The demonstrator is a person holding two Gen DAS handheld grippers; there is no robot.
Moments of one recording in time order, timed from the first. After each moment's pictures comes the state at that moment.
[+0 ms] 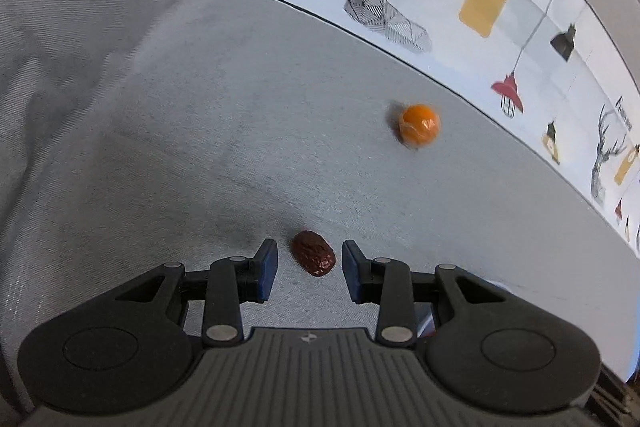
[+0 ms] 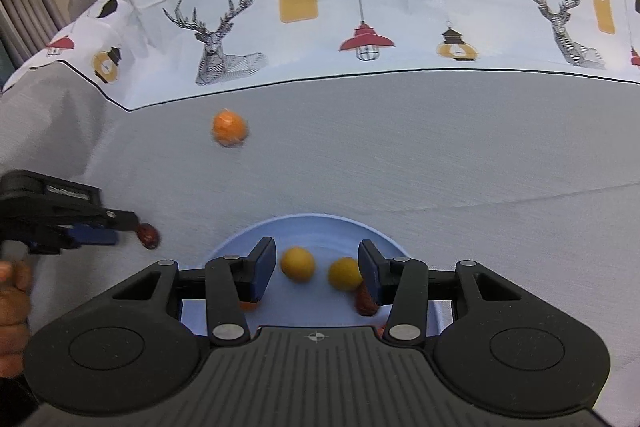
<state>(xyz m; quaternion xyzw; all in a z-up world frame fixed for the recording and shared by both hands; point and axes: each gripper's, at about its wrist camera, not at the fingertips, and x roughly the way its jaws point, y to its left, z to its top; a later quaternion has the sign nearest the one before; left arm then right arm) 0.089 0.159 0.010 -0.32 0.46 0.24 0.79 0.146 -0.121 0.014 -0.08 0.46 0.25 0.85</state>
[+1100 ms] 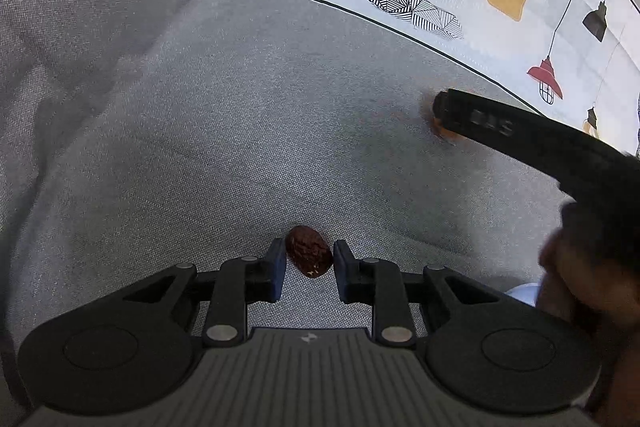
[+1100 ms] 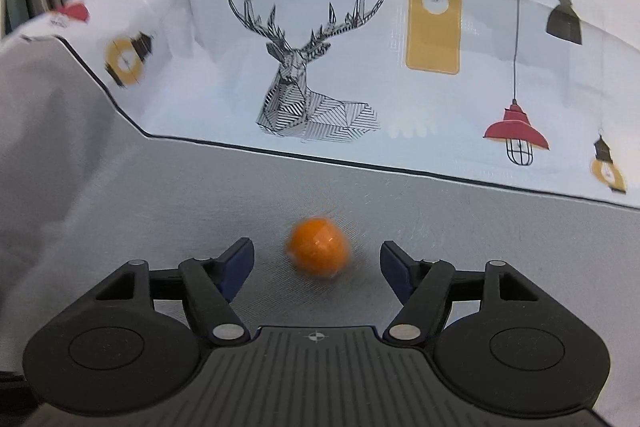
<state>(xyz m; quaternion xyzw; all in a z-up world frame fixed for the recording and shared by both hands) 0.098 0.155 -0.005 -0.27 0.48 0.29 0.78 0.230 0.053 -0.051 -0.16 0.40 0.32 0.84</state>
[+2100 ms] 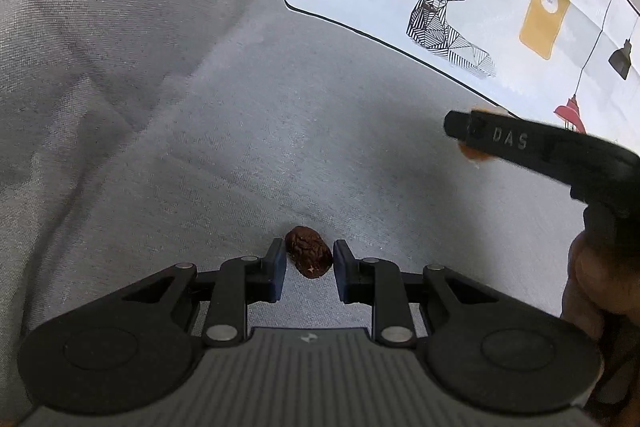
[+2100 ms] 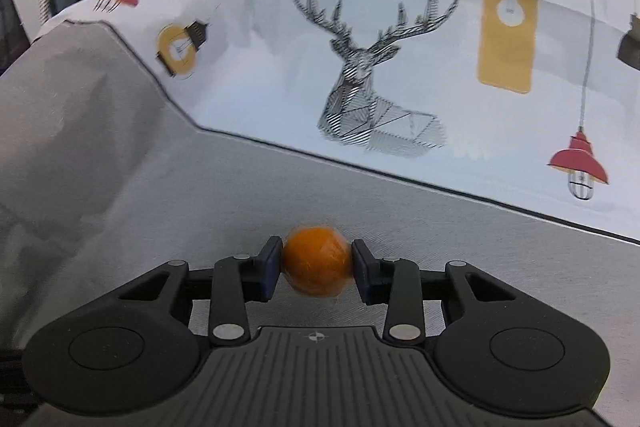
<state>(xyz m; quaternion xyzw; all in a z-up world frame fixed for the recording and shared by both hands) 0.089 0.167 0.004 -0.28 0.46 0.35 0.77 0.230 0.082 -0.047 -0.17 0.42 0.40 0.79</state>
